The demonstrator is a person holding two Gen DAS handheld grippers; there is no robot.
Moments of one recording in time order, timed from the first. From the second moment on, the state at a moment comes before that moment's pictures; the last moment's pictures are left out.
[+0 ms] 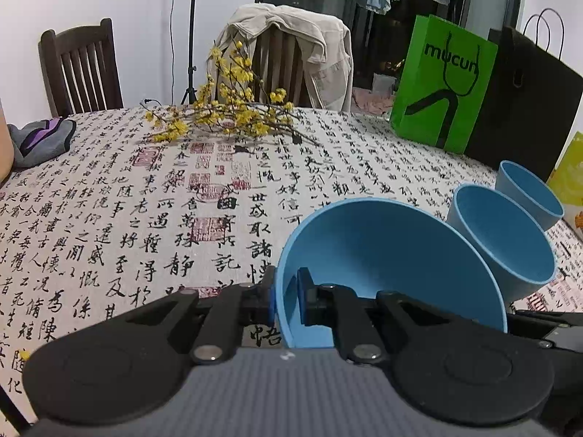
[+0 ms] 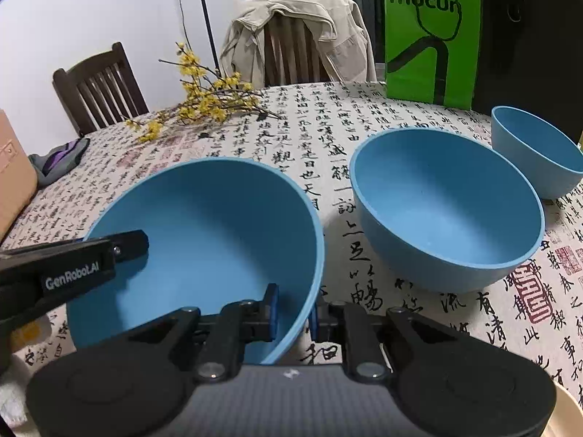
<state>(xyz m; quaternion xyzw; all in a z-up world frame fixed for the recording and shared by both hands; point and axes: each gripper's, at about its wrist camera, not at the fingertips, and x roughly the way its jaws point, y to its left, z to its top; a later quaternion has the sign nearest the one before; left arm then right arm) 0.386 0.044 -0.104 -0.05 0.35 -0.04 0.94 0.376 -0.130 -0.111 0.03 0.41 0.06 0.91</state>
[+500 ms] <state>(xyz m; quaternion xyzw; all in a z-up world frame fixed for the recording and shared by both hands) 0.354 0.054 -0.069 -0.06 0.32 -0.01 0.95 0.357 -0.122 -0.086 0.04 0.37 0.10 0.92</state>
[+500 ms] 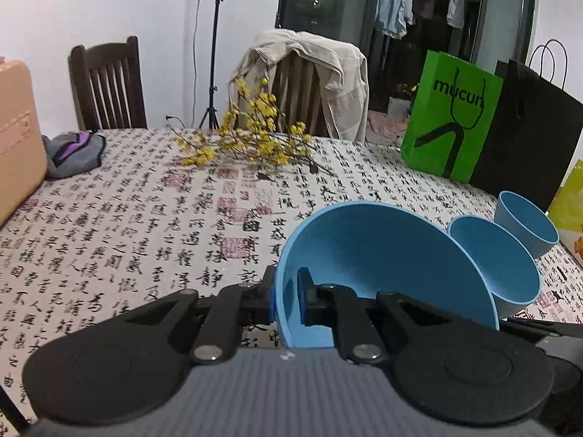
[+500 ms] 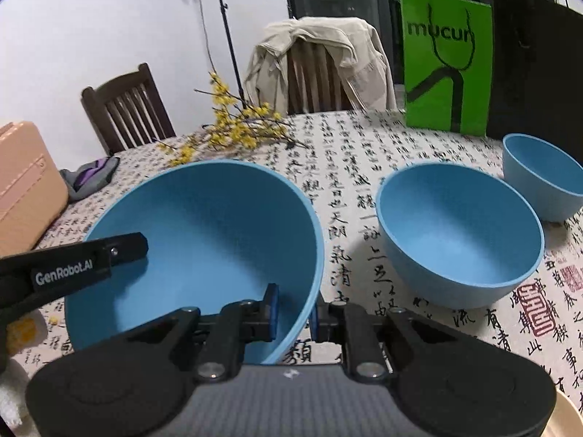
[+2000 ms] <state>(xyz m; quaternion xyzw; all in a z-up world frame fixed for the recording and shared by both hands) 0.249 0.125 -0.043 -0.12 0.27 0.09 0.95 0.293 -0.055 -0.052 0.03 0.33 0.19 0.92</state>
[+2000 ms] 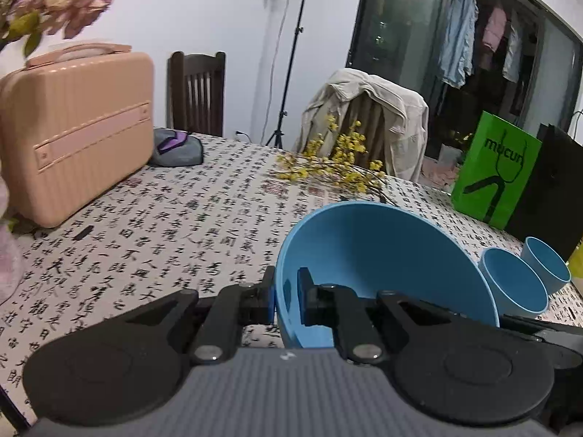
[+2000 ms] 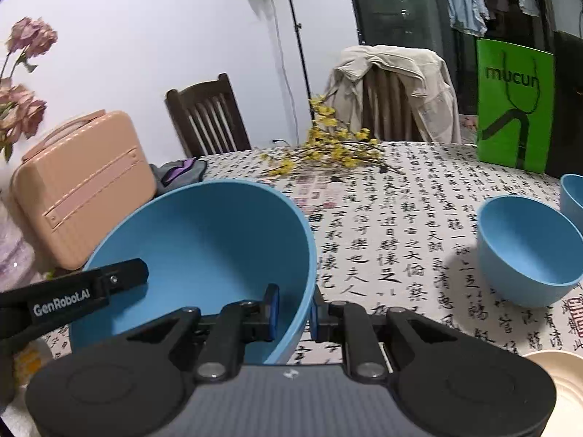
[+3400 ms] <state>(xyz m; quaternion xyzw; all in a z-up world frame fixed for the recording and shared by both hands) 0.189 0.225 -0.075 -0.18 0.28 0.18 0.92 0.269 0.056 -0.083 -0.02 0.38 0.28 0.88</state>
